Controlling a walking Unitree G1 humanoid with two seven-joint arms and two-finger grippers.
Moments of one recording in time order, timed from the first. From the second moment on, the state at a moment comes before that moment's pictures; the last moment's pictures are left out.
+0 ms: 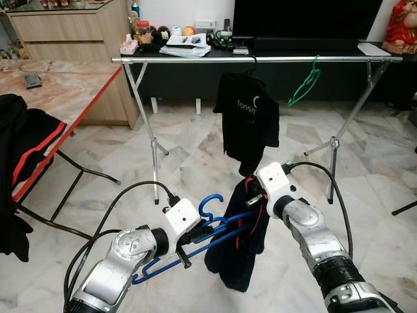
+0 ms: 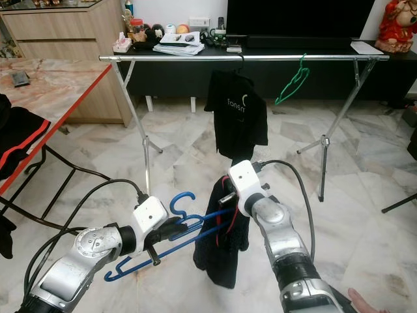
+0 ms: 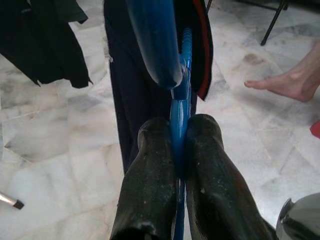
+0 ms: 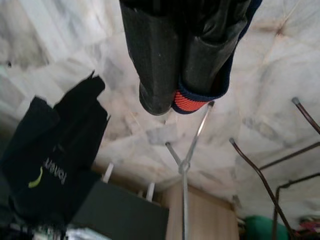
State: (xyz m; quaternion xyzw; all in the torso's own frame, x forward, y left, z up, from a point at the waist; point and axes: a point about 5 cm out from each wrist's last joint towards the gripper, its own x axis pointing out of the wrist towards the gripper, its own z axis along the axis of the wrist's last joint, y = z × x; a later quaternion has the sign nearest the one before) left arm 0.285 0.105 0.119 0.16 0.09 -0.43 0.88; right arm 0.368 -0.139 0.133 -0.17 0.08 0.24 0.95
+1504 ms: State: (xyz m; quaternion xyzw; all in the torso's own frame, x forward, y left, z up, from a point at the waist) left arm 0.311 0.100 0.137 0.14 0.05 -0.34 0.93; right arm 0.339 -0.099 0.193 -0.15 -0.01 0.31 0.94
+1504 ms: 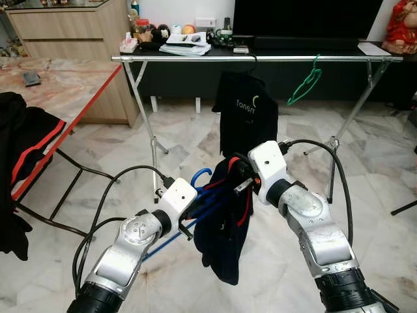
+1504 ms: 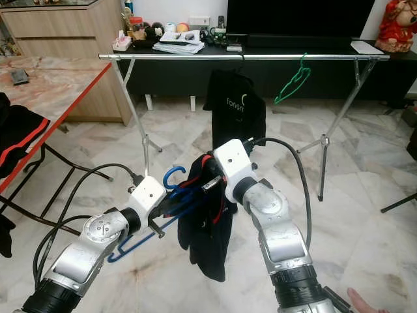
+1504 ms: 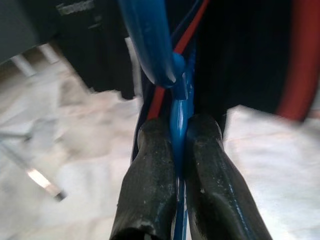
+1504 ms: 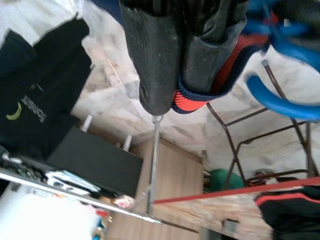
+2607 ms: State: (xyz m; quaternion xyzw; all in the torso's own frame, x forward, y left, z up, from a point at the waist) left arm 0.313 0.090 0.147 0.05 0.02 -0.32 0.95; right arm 0.310 -0.092 0.200 -0.16 -0.04 0.40 0.90
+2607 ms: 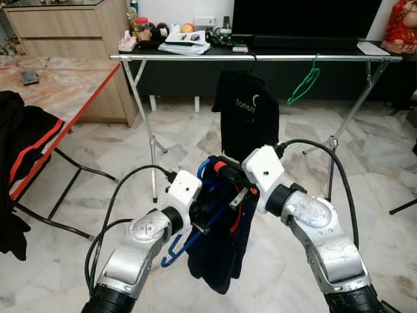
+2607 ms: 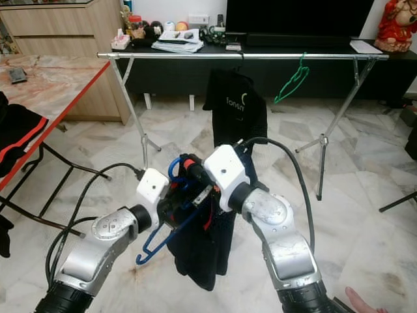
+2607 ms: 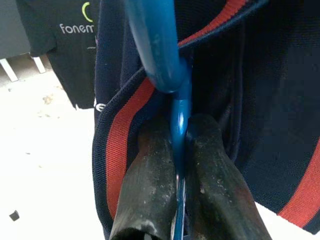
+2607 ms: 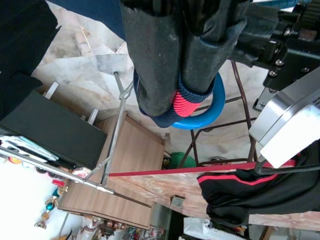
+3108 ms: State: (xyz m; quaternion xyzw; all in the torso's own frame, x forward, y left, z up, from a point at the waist) left arm 0.313 0.090 0.147 0.05 0.02 -0.32 0.95; right arm 0.309 -0.093 0.198 -0.16 -0.04 0.40 0.90
